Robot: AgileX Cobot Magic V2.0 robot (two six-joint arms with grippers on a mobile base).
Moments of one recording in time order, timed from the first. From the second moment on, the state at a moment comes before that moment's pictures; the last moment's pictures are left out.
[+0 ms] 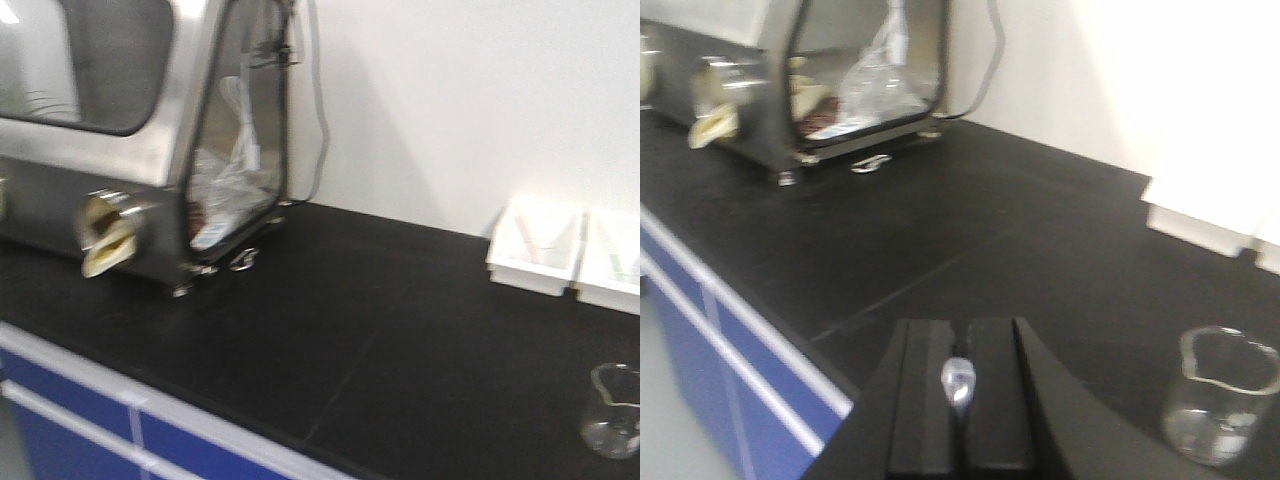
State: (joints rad) left arm -0.07 -0.01 0.03 -0.02 0.01 0.05; right arm 0.28 0.47 -0.51 -0.05 0.30 0.00
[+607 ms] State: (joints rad) left arm -0.07 -0.01 0.03 -0.02 0.01 0.05; right arm 0.28 0.47 -0.51 -0.05 0.30 0.00
